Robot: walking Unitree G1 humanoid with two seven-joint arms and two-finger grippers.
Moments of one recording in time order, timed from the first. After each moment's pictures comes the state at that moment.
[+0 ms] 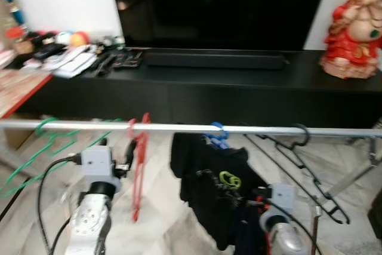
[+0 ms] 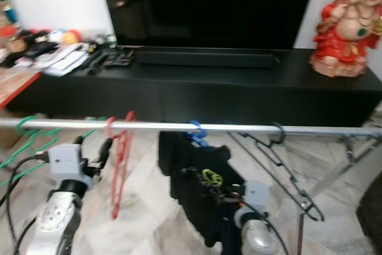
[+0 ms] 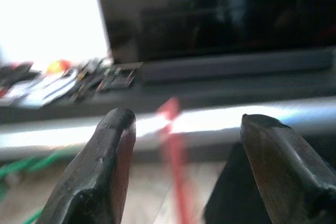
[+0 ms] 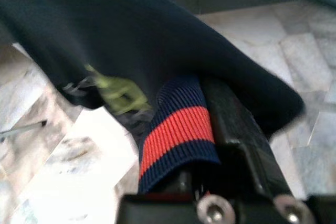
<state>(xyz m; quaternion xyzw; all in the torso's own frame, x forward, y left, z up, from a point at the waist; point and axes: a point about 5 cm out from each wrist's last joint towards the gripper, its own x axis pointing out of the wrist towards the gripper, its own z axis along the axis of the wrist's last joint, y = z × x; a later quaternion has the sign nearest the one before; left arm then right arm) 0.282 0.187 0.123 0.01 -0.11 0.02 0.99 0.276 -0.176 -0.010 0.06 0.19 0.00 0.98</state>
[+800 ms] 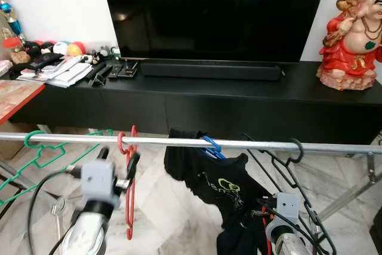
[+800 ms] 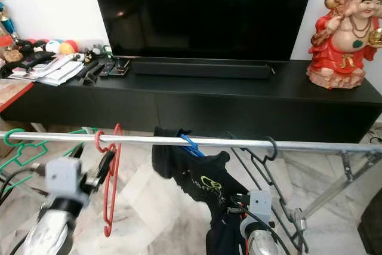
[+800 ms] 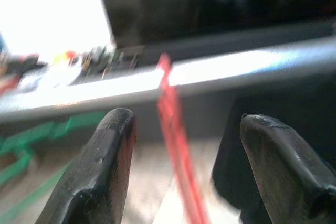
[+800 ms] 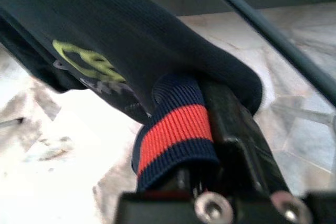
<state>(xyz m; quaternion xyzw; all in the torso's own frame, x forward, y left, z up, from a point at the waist) 0.224 0.189 0.103 0.06 -0.04 0.01 1.00 0.257 -0.195 -0.022 0.04 0.20 -0.02 0.98</state>
